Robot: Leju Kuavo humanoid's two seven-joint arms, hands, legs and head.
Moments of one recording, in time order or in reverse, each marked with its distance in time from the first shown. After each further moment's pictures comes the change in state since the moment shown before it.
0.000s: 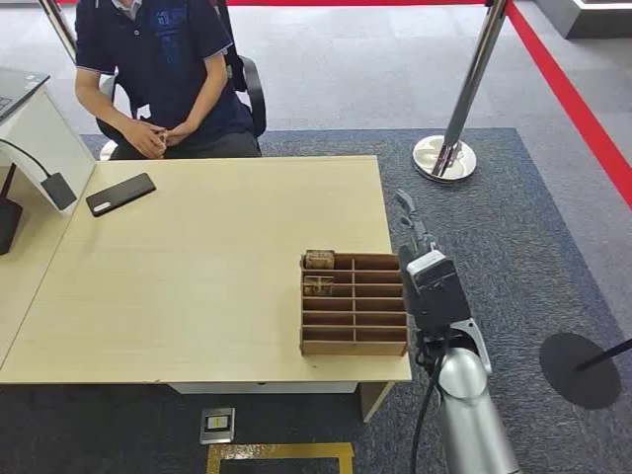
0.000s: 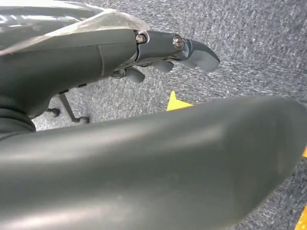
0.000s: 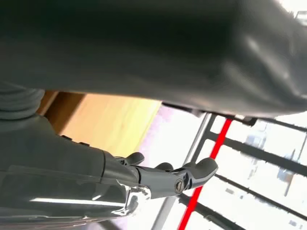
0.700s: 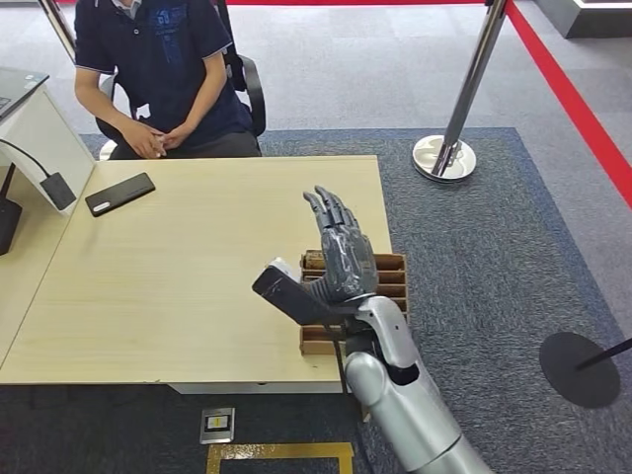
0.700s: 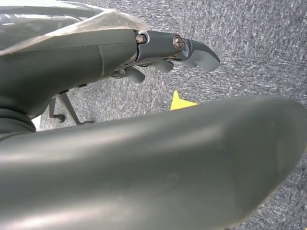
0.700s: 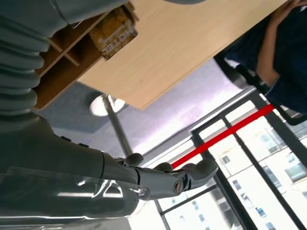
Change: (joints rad) left arm -0.008 -0.007 0.006 0.003 -0.053 -0.012 0.011; right arm -0.113 0.023 0.344 0.146 0.640 -0.297 0.364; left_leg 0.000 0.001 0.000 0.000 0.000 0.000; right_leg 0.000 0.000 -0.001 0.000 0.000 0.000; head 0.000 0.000
